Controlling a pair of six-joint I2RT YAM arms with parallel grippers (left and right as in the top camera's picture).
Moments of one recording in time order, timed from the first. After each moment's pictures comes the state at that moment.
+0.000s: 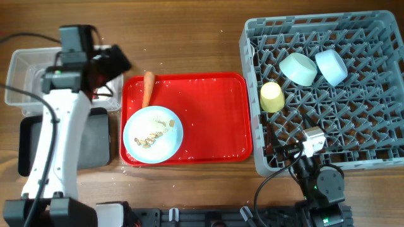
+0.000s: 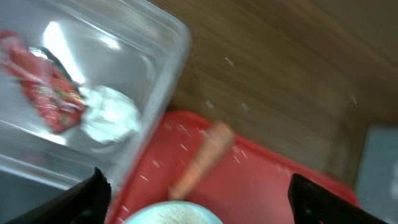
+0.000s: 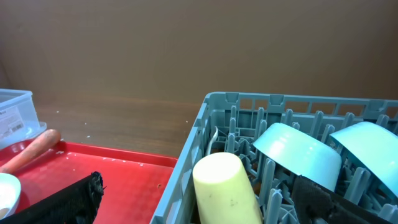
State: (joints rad) left arm 0.00 1.50 1.35 -0.82 0.02 -0.49; right arm 0.23 0.02 0.01 0.00 -0.03 0.02
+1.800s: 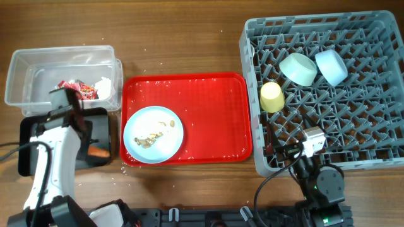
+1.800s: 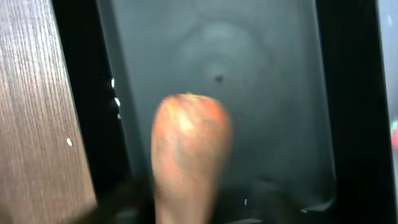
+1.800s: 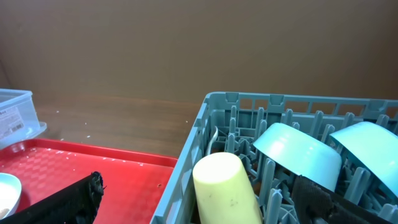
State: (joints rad) left arm 0.34 1.37 0.83 -0.85 -0.33 -1.17; right arm 0.23 0.02 0.01 0.00 -0.03 0.02
